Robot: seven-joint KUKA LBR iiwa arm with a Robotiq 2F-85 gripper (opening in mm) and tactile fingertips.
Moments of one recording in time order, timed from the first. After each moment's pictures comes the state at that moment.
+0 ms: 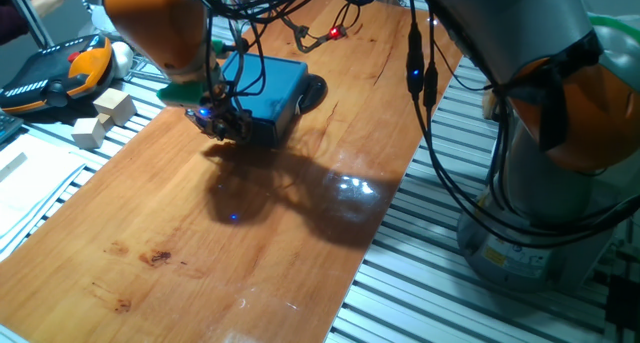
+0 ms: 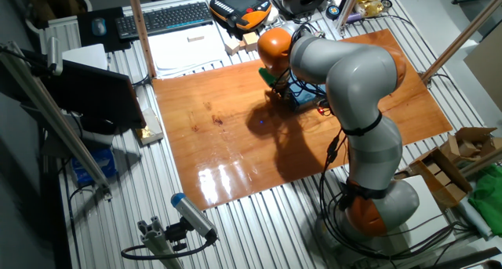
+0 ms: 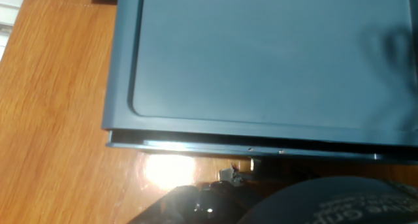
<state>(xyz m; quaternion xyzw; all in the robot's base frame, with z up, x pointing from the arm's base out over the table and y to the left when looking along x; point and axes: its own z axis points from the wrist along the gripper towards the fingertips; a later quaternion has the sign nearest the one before) 0.608 0.024 0.043 0.62 0.78 -0.08 0.08</state>
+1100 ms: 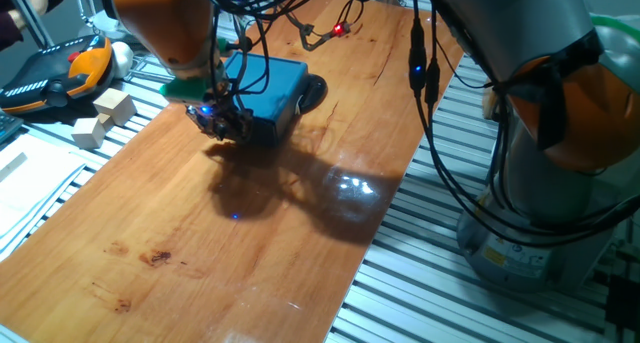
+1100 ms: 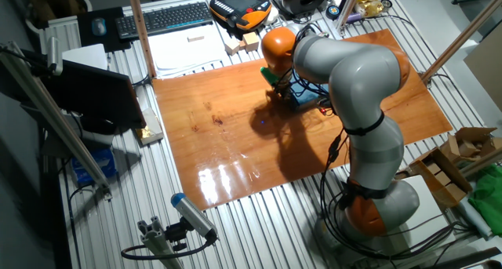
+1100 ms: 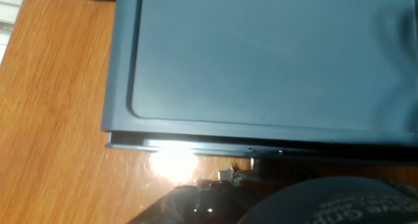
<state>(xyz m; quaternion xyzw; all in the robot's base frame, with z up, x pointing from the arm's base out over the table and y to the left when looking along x) 0.609 0.021 0.043 0.62 0.78 -0.07 0.08</state>
